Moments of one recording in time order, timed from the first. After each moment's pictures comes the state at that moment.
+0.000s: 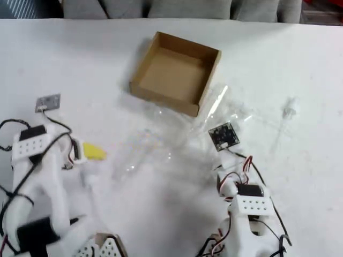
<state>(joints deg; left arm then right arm) -25.4 -18.2 47.3 66.2 -2.9 -1.3 -52.3 87.9 29.5 26.2</state>
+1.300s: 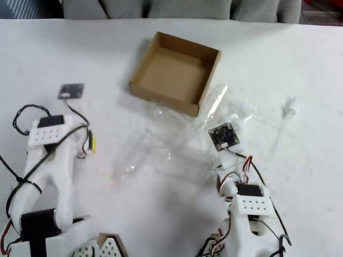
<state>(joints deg) -16.4 -13.5 42.1 63.4 -3.5 -1.3 -52.3 87.9 29.5 26.2</state>
